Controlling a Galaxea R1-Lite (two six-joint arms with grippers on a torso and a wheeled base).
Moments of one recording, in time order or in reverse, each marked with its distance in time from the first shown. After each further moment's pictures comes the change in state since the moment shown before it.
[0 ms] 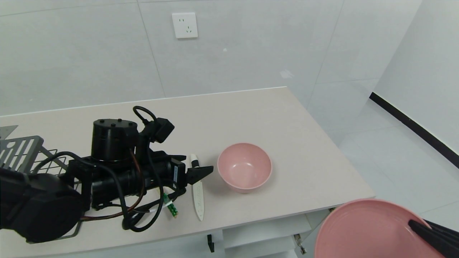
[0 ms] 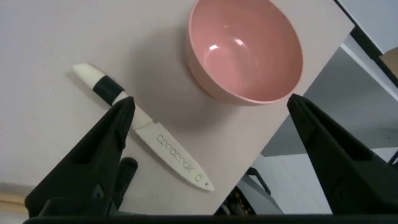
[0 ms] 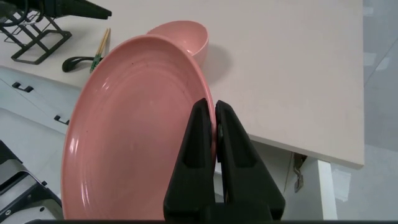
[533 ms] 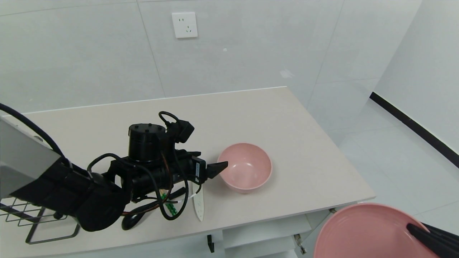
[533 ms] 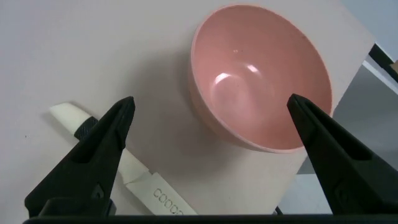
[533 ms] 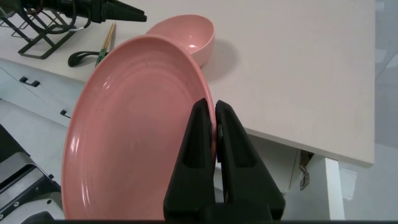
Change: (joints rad) left arm -0.044 0.197 -0.060 -0.193 0.054 -0.005; right arm 0.023 -0.004 0.000 0.013 0.000 0.000
